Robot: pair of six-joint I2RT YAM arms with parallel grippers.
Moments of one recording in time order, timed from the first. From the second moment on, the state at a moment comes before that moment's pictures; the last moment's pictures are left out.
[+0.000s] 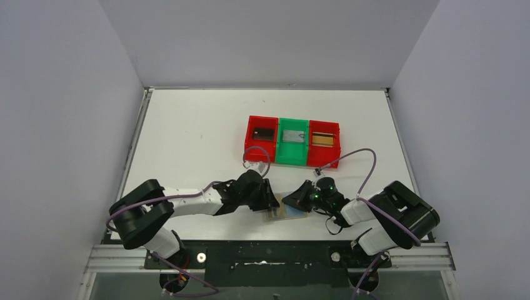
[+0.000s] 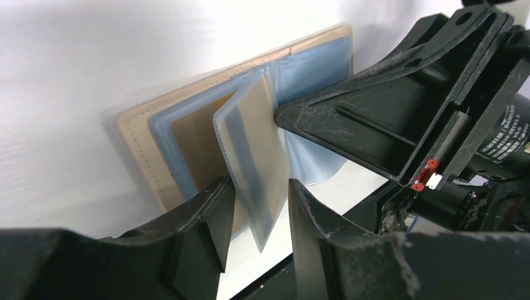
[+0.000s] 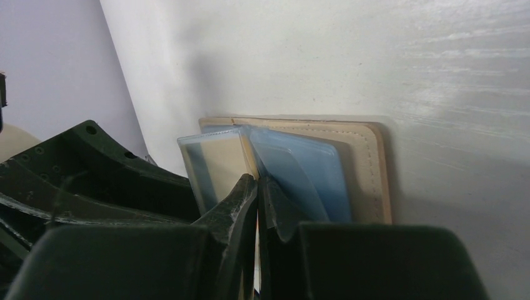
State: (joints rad) left arm -0.98 1.51 0.63 0.11 0.04 -1.05; right arm 0.59 1.47 0.17 0.70 -0.32 1.18
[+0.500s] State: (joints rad) left arm -0.99 1.55 0.75 0.16 0.12 -1.00; right arm 0.59 1.16 0.26 0.31 -0.22 1.11
